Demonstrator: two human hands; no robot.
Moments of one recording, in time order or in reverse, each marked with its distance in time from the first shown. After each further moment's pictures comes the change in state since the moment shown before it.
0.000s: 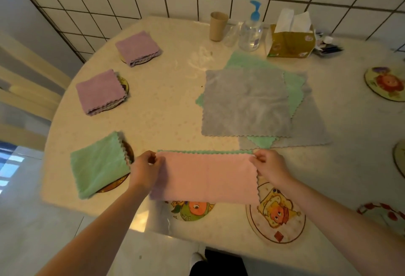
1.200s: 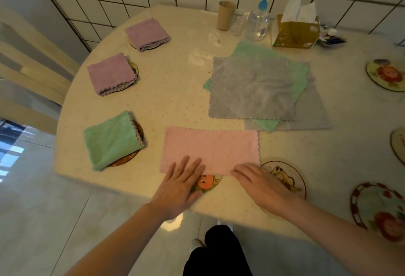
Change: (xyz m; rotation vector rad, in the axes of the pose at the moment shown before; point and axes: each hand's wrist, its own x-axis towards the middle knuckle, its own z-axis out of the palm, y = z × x) left_hand -0.097 -0.044 0.028 0.741 -0.364 0.830; right_hand -0.096 0.029 0.033 -0.860 -0.138 -0.874
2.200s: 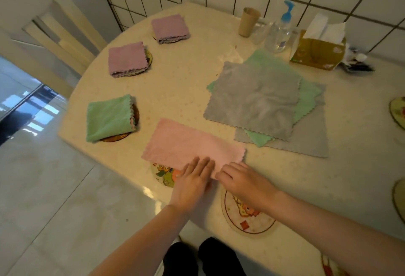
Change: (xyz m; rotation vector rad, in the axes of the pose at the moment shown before) left_hand 0.063 0.124 -0.014 -0.150 0.134 -0.389; right_hand 0.014 0.052 -0.047 0.020 0.046 -0.475
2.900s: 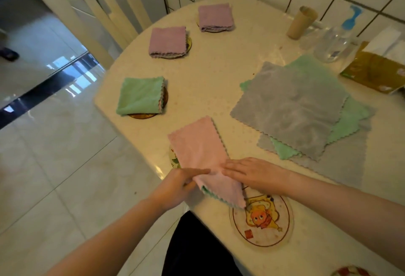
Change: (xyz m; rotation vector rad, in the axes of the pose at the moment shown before) left_hand -0.045 -0.034 -0.022 -0.681 -0.013 -0.197; right_hand 0.033 0.074 0.034 -0.069 -0.311 -0.459
